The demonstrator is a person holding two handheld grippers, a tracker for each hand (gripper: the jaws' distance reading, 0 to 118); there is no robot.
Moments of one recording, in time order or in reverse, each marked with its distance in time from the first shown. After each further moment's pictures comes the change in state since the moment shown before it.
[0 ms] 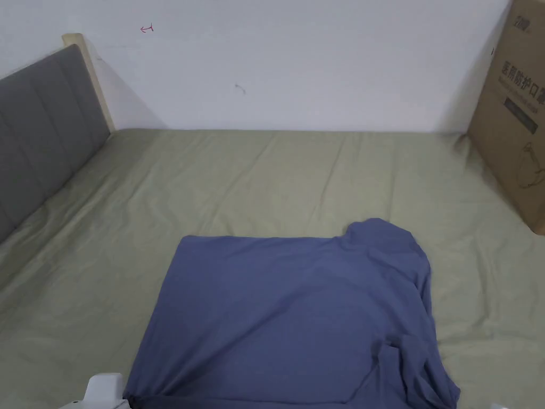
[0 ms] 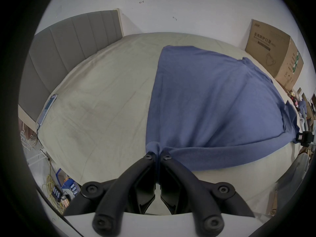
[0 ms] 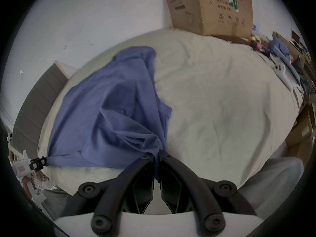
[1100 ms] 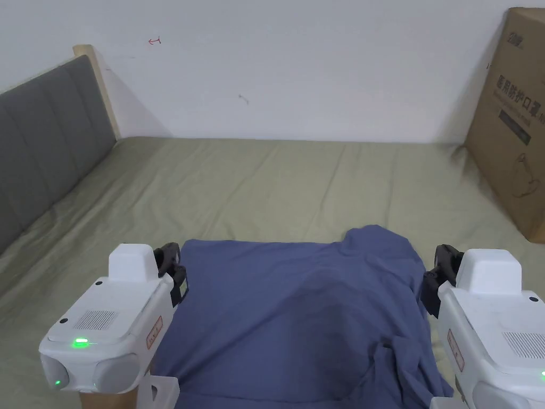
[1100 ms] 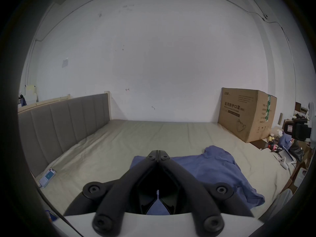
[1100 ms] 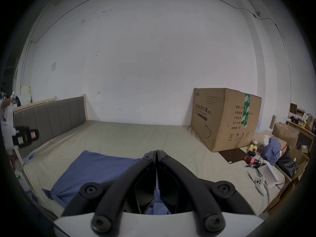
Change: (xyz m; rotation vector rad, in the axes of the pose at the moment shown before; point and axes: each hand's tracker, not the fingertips) left arm 0.079 0.121 0.166 0.701 -0.149 0.002; right arm -0.154 0.091 0.182 0.774 0.012 0.375
